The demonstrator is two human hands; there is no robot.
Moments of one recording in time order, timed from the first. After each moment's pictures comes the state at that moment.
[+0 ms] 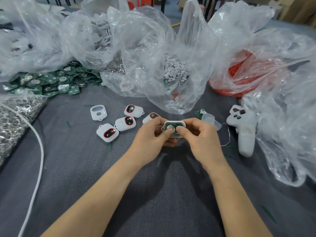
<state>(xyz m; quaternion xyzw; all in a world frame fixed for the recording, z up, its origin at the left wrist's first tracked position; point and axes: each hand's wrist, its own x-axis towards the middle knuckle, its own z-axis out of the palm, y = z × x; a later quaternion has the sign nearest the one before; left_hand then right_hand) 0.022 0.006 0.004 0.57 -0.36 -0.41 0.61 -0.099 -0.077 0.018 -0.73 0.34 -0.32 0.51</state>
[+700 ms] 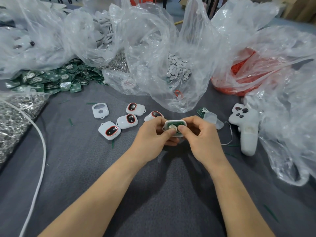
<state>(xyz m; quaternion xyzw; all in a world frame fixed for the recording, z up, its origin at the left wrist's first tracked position) 0.021 0.006 0.007 0.59 -0.33 -0.42 0.60 -0.097 -0.077 0.014 -0.76 0.36 -0.30 0.46</state>
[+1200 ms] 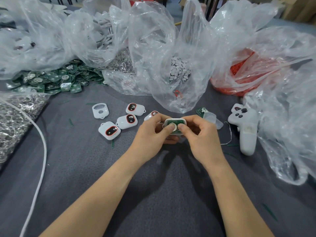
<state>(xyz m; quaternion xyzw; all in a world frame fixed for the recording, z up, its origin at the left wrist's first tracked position) 0.022 0.006 0.008 0.57 -0.34 -0.41 0.63 -0.096 -0.078 0.012 -0.75 0.35 -0.32 0.46</state>
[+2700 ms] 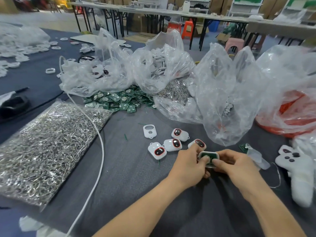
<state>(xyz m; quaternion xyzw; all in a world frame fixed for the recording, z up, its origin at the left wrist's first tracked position) 0.035 0.014 -0.001 0.69 -0.37 -0.31 0.54 -0.074 -0.080 0.019 -0.72 0.38 -0.21 0.54</state>
